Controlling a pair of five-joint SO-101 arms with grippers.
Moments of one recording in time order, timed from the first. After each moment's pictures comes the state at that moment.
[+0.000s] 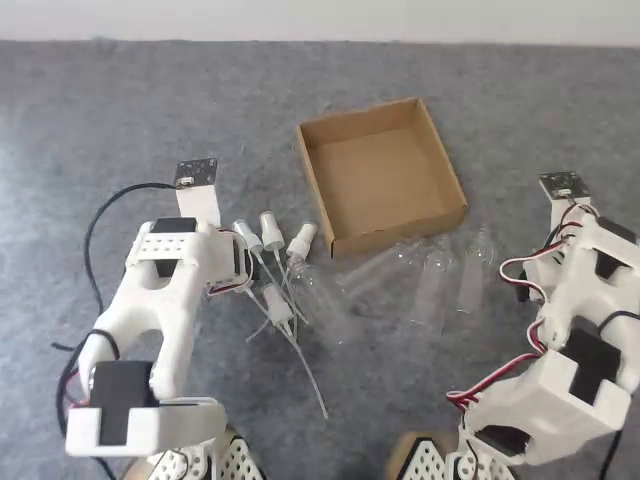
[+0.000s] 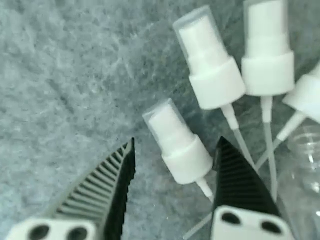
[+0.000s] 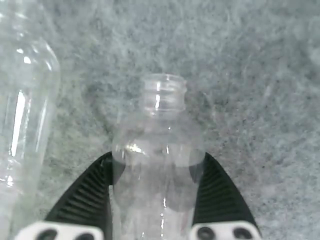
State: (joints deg) left arm -6.8 -5.2 44.9 56.7 11.0; right arm 27.7 7.8 25.9 58.7 35.5
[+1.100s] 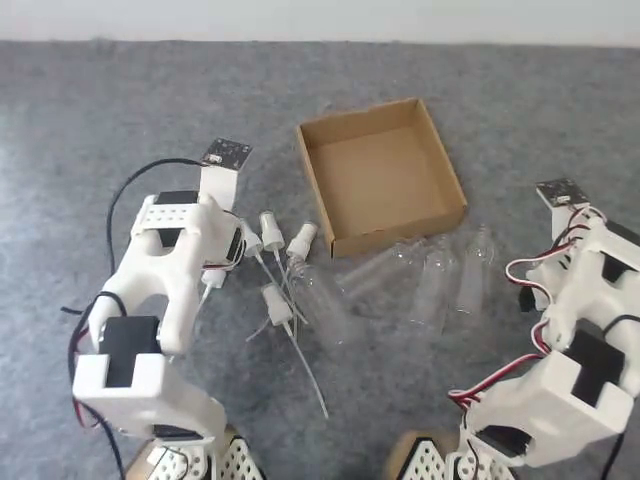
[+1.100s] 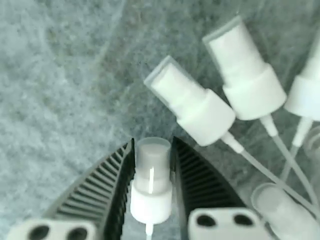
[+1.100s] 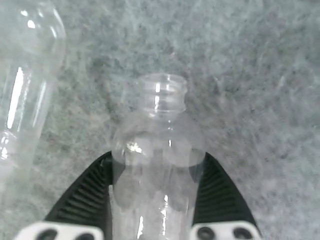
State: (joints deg) left arm -7.6 7.5 31.3 57.3 -11.9; right arm 29.8 7.8 25.8 61.7 41.8
